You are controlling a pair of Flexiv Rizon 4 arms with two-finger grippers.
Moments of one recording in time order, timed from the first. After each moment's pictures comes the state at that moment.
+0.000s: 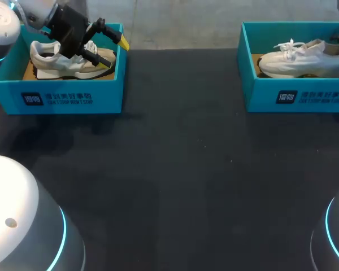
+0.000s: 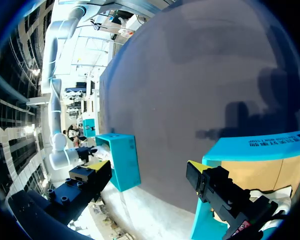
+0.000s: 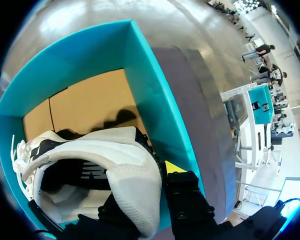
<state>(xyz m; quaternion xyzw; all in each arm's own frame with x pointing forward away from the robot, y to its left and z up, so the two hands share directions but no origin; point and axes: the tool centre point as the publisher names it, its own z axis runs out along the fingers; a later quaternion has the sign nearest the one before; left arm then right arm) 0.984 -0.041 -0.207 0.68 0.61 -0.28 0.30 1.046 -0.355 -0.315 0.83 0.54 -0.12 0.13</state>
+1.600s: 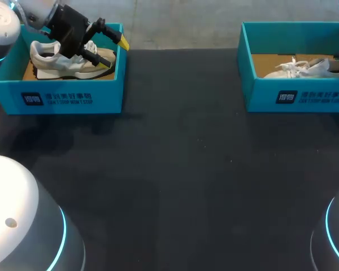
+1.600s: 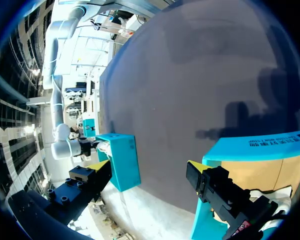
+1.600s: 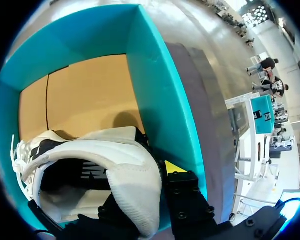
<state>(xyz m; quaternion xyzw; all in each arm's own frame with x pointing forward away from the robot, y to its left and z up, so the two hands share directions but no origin) 0.984 -0.041 -0.207 0.68 0.61 -0.28 0.30 1.010 -0.365 -0.341 0.80 0.58 -0.11 0.15</state>
